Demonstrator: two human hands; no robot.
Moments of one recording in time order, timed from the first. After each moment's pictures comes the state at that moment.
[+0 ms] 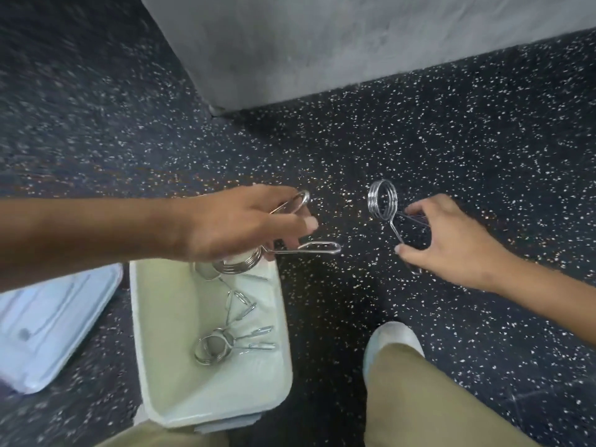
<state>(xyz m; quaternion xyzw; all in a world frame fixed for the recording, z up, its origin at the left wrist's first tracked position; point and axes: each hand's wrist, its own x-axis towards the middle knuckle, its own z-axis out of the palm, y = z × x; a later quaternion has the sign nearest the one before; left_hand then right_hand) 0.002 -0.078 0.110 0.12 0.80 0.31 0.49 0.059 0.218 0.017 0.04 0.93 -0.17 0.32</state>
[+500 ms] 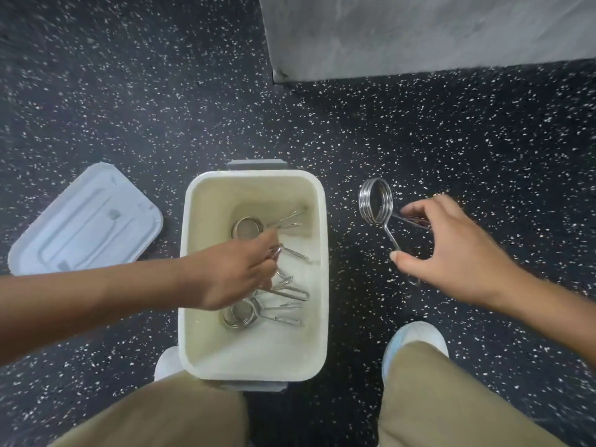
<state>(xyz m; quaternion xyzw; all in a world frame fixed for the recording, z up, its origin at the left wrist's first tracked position) 0.089 -0.172 0.035 0.09 0.82 0.32 0.47 0.064 0.143 0.025 -0.05 0.93 -0.21 0.31</state>
